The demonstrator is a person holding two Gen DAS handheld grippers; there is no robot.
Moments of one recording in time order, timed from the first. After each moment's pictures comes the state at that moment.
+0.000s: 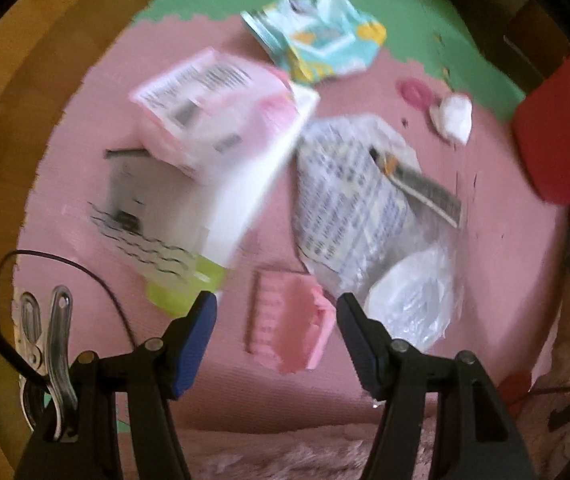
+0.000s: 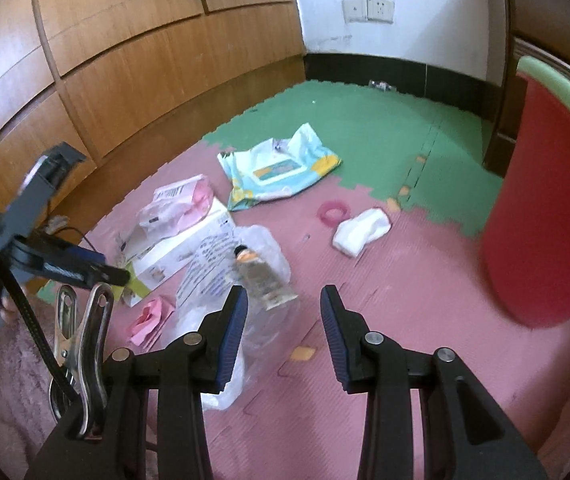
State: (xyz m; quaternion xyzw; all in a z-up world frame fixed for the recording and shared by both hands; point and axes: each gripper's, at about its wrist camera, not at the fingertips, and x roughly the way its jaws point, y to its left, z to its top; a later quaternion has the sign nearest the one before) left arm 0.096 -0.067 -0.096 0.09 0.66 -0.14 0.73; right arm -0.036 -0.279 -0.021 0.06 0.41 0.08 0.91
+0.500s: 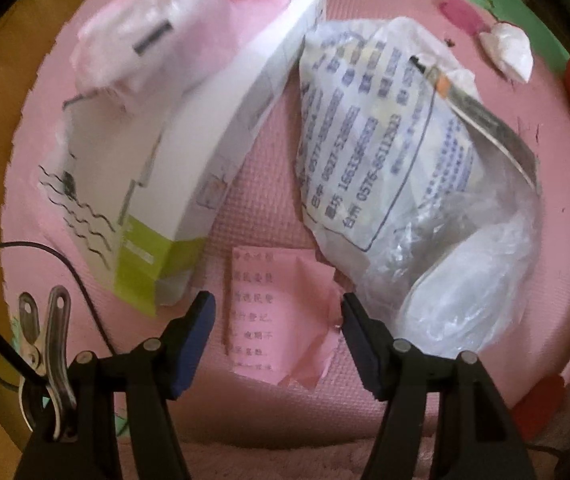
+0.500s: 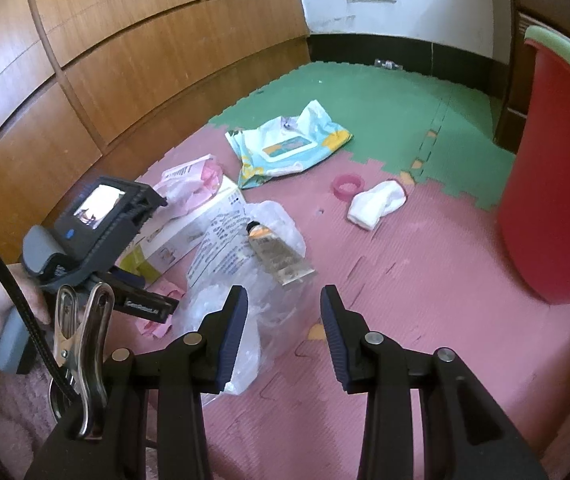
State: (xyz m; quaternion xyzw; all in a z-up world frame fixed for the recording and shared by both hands) left arm 0.096 -0.089 -0.168 0.13 0.72 -0.09 0.67; right arm -0.040 -0.270 -0.038 0.08 0.44 0.10 0.89
